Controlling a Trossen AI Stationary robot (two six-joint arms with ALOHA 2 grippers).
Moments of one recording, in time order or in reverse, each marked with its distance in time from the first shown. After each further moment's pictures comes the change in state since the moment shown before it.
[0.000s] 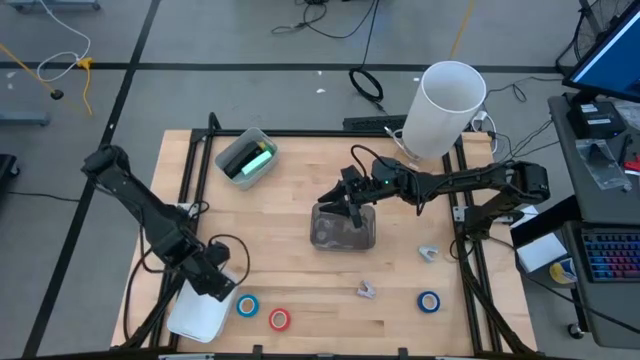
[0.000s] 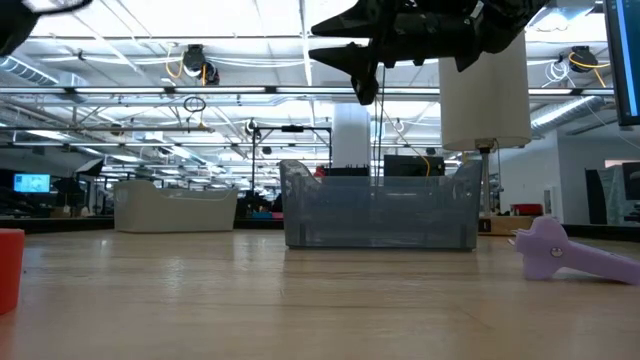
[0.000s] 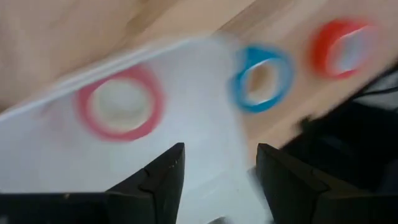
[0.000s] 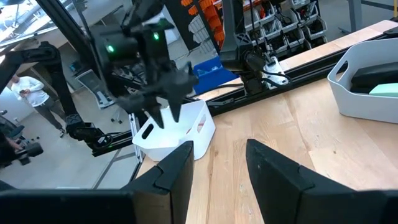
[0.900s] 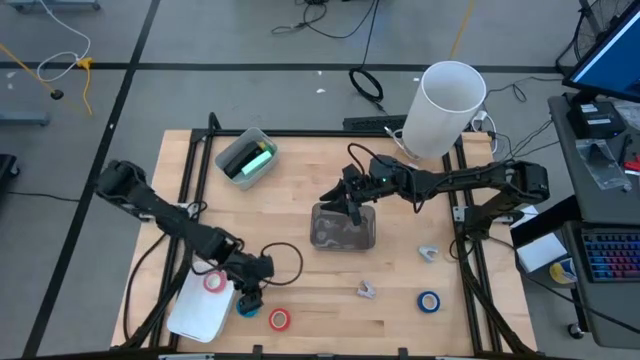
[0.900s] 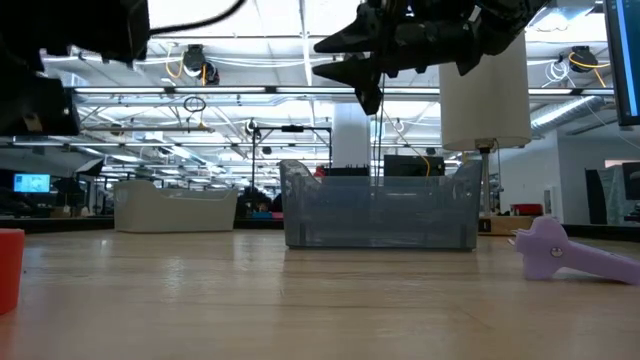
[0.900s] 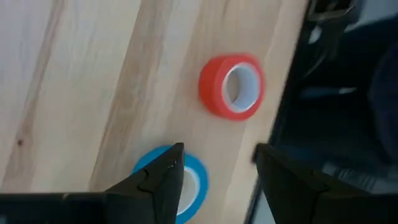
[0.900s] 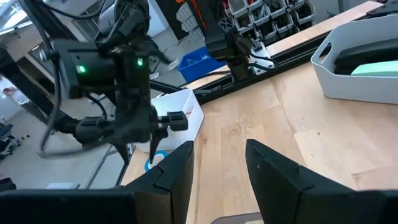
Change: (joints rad) left arm 0.248 0.295 0.026 0.456 0.148 0.799; right arm -0.024 0.000 0.000 -0.070 -0.001 0.000
